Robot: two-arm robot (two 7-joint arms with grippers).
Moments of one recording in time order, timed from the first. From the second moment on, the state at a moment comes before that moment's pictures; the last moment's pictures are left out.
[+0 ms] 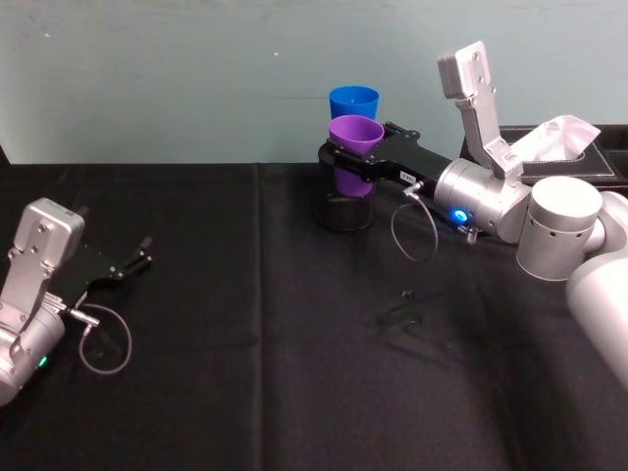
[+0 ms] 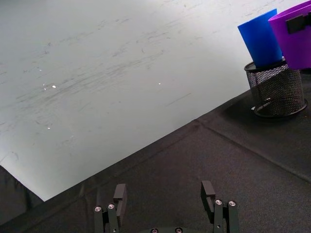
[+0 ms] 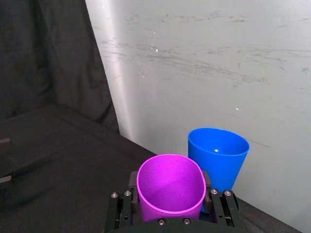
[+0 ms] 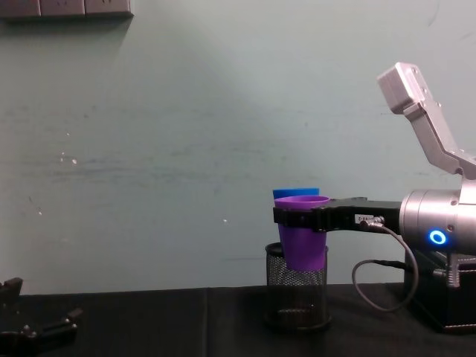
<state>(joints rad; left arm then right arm) -0.20 0.60 0.45 -1.41 -0.25 -0.12 0.03 0.71 0.22 -0.45 -0.94 0.37 0.04 0.52</state>
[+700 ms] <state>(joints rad) -0.20 0.60 0.45 -1.41 -0.25 -0.12 0.03 0.71 0.22 -0.45 -0.94 0.37 0.04 0.52</state>
